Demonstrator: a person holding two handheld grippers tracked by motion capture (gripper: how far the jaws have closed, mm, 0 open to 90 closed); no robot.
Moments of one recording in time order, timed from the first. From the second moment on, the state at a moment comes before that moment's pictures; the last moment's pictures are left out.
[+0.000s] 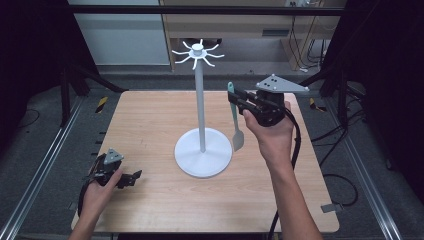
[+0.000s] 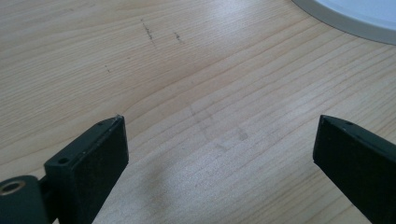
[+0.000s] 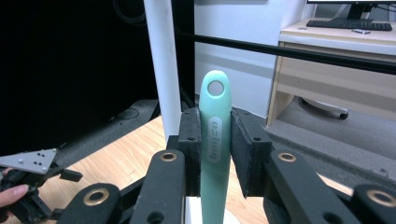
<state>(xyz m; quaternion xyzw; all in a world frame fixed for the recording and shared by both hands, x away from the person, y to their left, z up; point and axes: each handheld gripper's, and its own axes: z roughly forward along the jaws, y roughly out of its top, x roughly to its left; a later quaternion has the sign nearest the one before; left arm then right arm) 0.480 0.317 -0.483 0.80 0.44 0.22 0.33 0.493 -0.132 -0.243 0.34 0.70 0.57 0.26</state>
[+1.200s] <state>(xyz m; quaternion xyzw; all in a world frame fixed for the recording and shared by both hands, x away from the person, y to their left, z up) 0.482 0.317 -0.483 0.81 0.44 0.22 0.33 0.478 -0.109 -0.196 0.30 0.69 0.60 0.28</state>
